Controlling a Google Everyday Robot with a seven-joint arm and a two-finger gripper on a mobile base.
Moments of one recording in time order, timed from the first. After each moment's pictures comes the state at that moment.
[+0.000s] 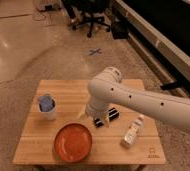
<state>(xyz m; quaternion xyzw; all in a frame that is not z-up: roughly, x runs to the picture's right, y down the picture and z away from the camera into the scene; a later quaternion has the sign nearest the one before) -0.007 0.144 0.661 -0.21 -0.29 -0.58 0.73</state>
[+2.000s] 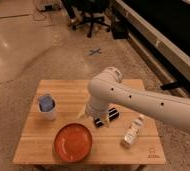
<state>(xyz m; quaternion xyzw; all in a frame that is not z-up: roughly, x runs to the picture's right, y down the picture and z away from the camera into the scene) -0.008 0.145 0.662 -0.21 -0.29 -0.58 0.73</state>
